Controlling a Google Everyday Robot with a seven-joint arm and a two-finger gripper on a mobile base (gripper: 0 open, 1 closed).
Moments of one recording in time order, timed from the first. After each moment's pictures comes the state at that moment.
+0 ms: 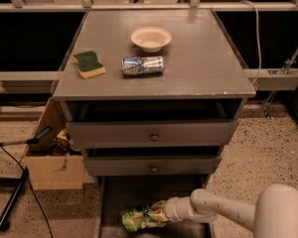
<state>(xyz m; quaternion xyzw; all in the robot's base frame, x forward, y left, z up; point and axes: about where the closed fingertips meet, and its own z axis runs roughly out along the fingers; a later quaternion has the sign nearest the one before) 0.483 -0.022 0.202 -0.50 0.74 0.33 0.30</state>
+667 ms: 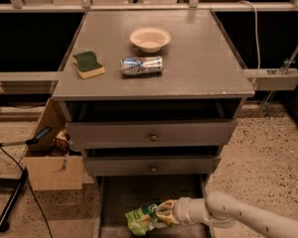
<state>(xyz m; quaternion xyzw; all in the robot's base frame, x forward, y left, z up) 0.454 -0.050 0.298 -0.54 0.70 0.30 0.35</state>
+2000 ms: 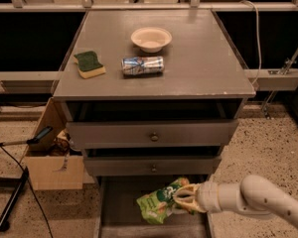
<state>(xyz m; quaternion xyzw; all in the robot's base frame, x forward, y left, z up) 0.442 -0.109 0.478 -0.57 0.66 0.26 0.41</state>
